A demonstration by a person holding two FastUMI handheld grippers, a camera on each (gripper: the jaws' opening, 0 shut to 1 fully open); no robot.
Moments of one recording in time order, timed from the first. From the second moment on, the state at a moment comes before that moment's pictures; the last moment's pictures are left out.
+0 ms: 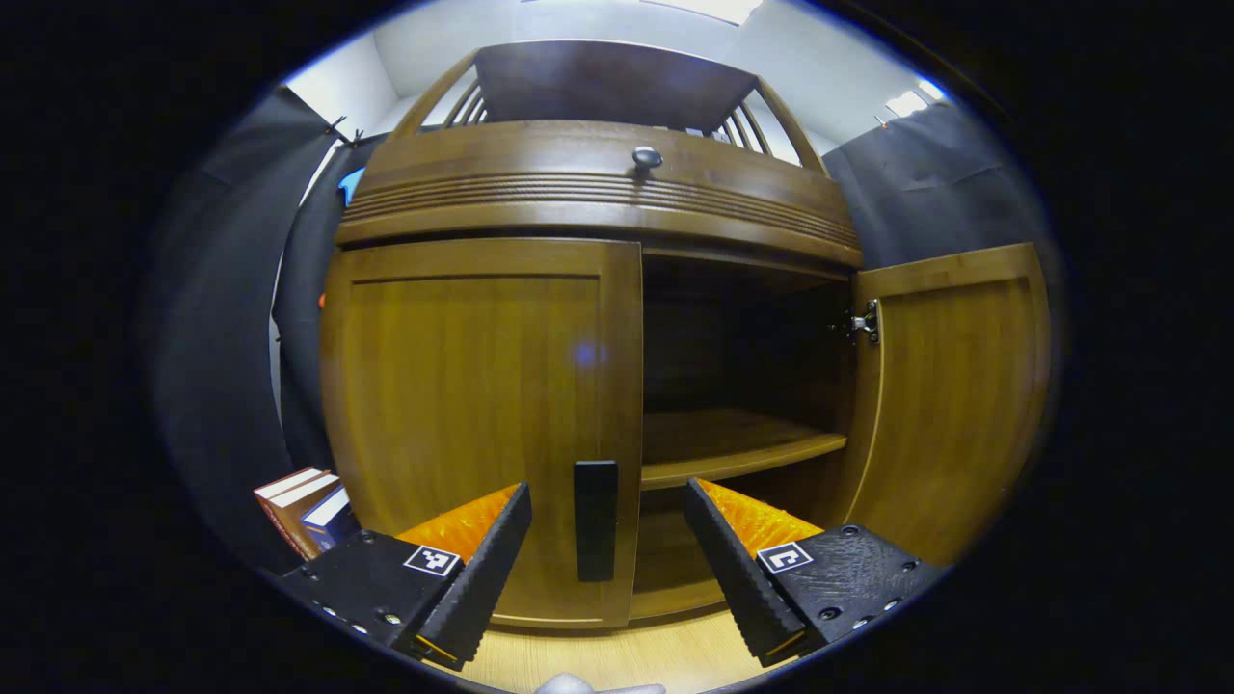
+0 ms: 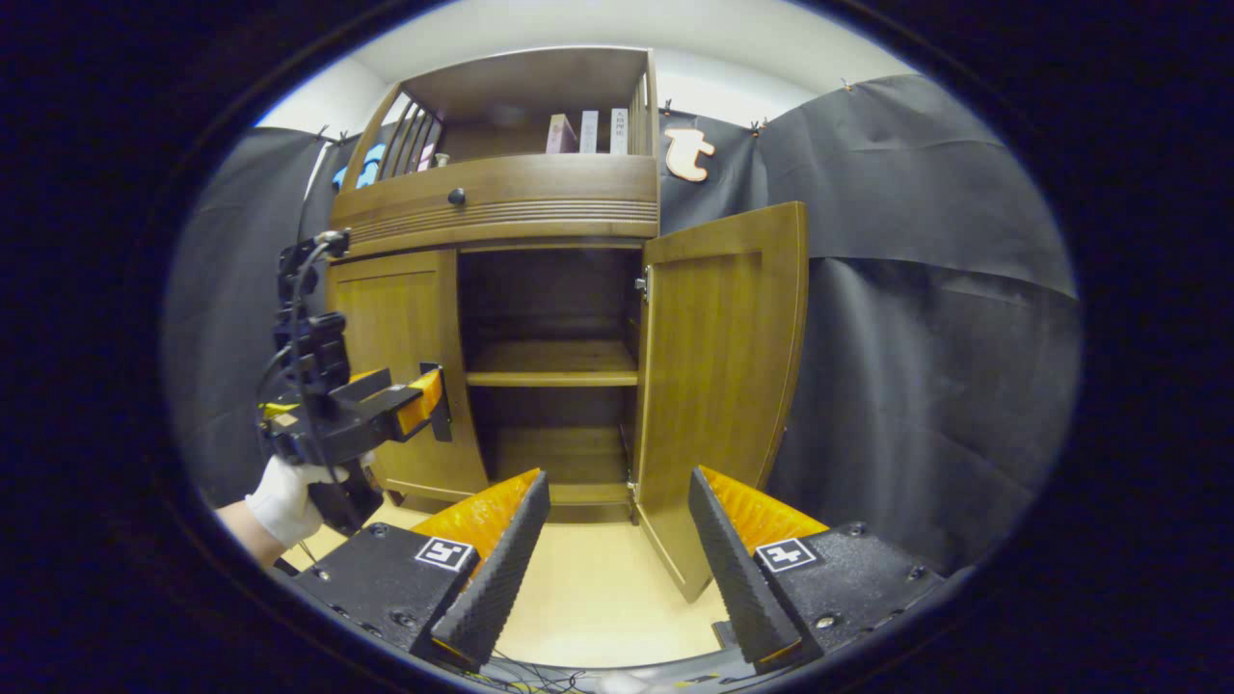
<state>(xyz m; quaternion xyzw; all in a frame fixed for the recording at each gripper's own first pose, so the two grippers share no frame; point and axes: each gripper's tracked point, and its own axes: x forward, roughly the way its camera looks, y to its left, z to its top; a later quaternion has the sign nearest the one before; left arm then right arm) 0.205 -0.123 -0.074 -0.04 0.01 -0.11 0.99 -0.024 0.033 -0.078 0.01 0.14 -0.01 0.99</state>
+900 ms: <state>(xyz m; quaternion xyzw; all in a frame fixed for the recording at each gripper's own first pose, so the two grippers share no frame) 0.260 -0.124 -0.126 -0.03 0.05 -0.10 0.99 -0.040 0.024 -0.084 0.00 0.16 -0.01 0.99</state>
